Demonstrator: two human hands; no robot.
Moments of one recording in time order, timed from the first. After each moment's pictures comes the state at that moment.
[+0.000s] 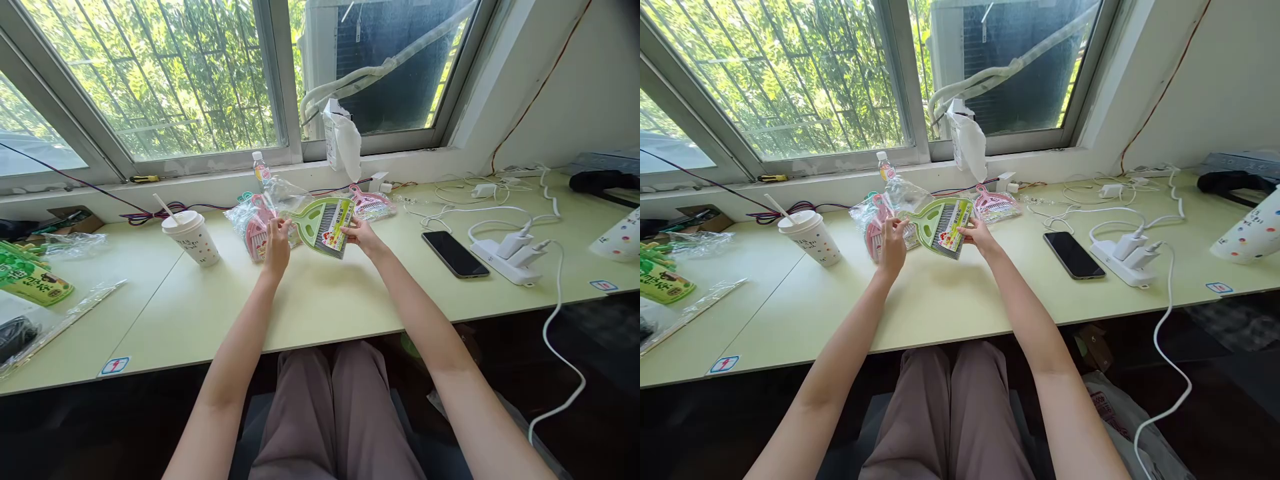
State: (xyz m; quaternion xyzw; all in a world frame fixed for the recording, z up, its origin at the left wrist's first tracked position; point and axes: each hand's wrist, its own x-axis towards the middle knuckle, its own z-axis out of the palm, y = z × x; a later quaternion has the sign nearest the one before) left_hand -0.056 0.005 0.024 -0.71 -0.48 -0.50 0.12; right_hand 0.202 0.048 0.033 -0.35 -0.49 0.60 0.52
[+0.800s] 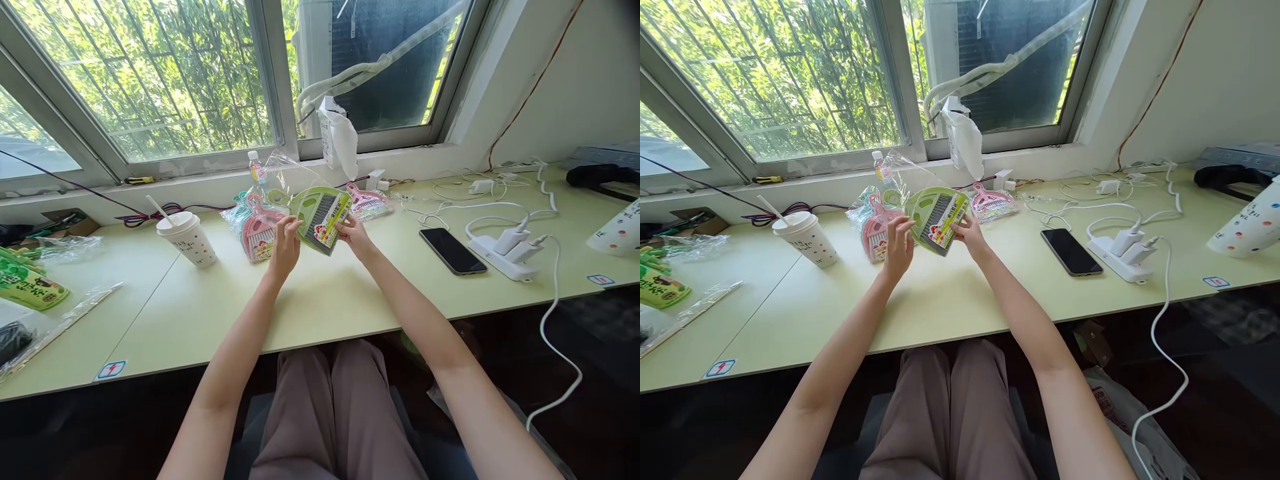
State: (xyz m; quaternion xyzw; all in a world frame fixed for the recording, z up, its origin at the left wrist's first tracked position) left_hand -0.028 -0.018 0.035 -0.74 -0.41 -0.53 0.12; right_hand 0.183 0.040 0.029 -0.29 -0.48 0.60 0.57
